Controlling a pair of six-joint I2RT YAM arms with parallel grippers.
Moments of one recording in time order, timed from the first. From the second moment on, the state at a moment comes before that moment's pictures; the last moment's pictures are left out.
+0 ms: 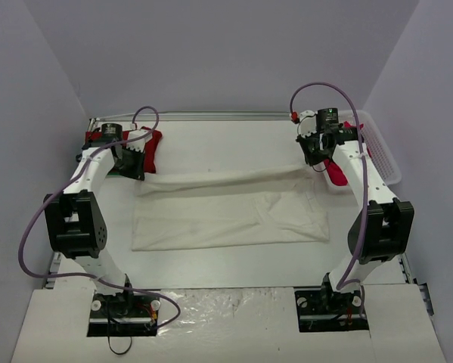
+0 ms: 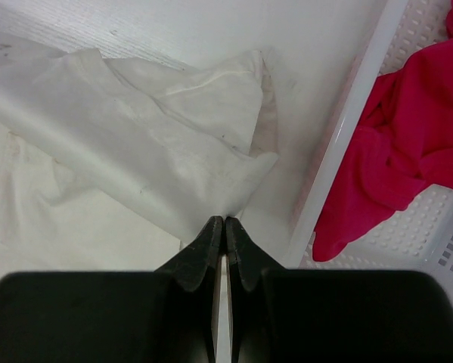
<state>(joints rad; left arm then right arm) 0.05 1.74 1.43 -0.78 0.35 0.33 0.10 1.66 1.50 -0.80 -0.08 -0.37</state>
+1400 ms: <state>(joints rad) 0.03 1.54 1.11 -0.85 0.39 0.61 0.10 1.59 1.25 -0.85 -0.09 -0.43</state>
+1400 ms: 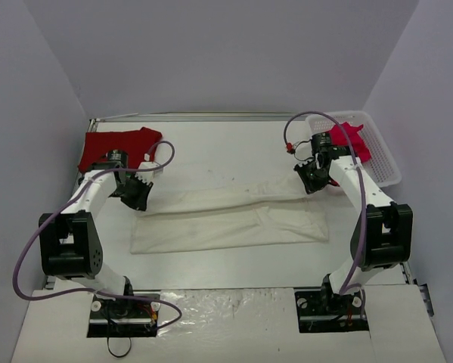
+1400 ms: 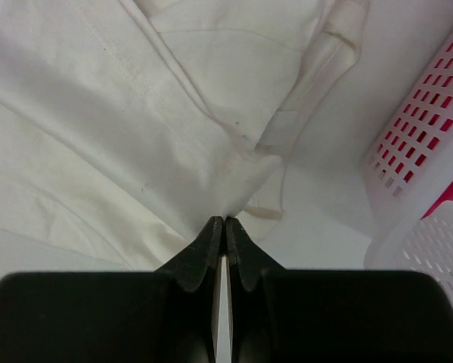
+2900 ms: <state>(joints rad) -0.14 1.47 0.99 -0.86 0.12 0.64 0.15 1.68 1.28 -0.92 -0.10 -0.45</state>
